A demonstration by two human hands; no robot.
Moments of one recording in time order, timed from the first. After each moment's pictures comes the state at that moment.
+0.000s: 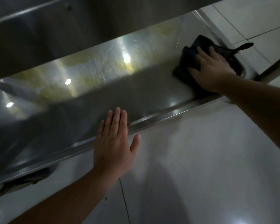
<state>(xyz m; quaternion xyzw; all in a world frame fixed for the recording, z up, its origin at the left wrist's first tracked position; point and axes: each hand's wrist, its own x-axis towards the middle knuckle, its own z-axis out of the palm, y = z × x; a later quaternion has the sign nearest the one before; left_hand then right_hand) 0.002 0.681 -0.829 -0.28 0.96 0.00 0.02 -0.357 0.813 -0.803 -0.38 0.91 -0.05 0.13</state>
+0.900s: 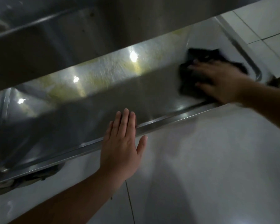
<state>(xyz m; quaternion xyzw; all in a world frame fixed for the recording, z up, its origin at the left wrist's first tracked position) 0.004 0.679 -0.831 -0.27 0.96 0.01 0.02 -0.348 0.825 -0.798 -0.53 0.84 -0.04 0.09</state>
